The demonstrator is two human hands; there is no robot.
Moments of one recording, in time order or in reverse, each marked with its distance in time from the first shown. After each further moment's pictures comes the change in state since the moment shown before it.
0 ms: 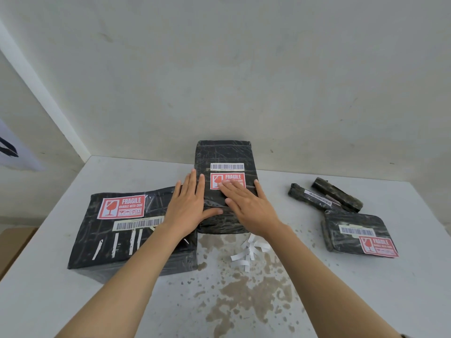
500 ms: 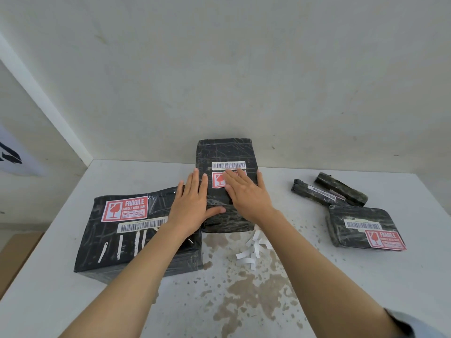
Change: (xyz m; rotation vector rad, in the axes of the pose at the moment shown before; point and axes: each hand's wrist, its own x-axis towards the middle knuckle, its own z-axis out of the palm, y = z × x) left_hand 0.001 -0.001 0.000 0.006 -0.002 0.008; right_hand 0.027 -0.009 -0.002 -0.051 0.001 0.135
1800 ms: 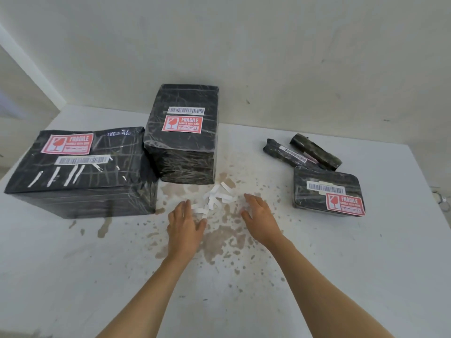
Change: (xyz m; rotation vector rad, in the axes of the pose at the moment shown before) left_hand -0.091 0.140 0.143 -0.464 0.053 -0.499; right_hand -0.139 0.137 0.109 0.564 -0.125 0.192
